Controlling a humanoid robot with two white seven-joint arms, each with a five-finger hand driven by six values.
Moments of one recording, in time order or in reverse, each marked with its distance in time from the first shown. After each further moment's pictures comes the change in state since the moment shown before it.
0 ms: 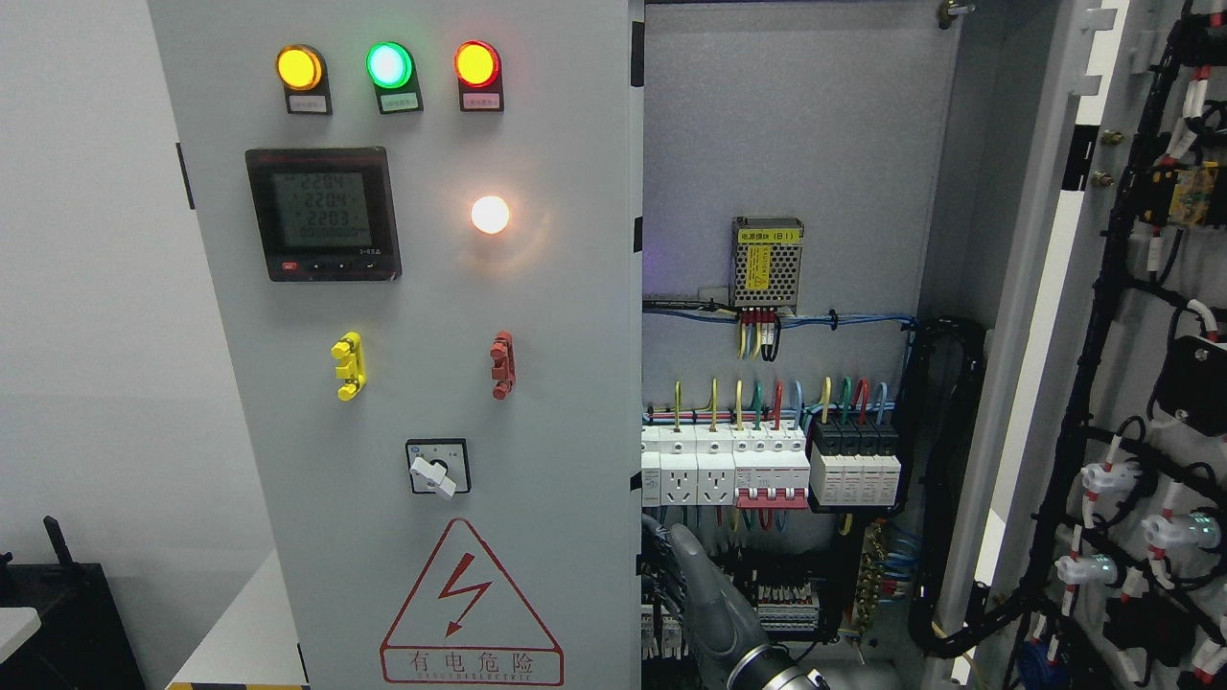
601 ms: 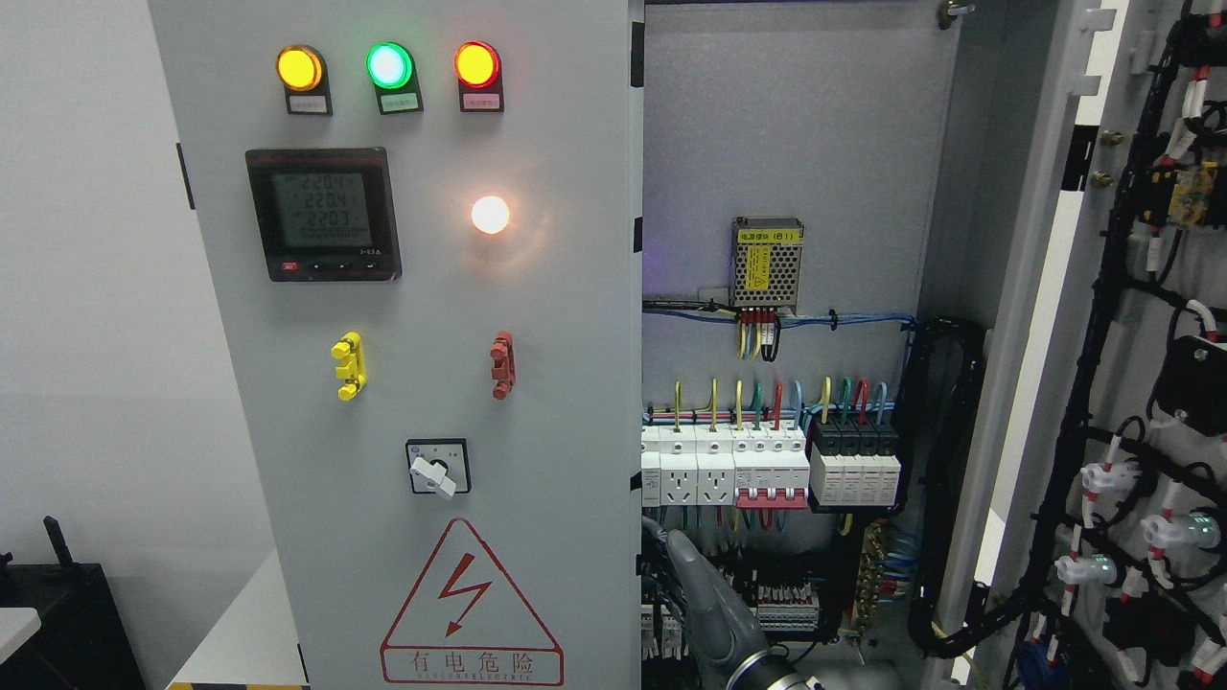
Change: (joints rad) left arm 0.000 0.000 0.000 0.000 0.000 0.000 0.000; right arm 0.014 0.010 0.001 -0.016 0.053 -0.002 -0.019
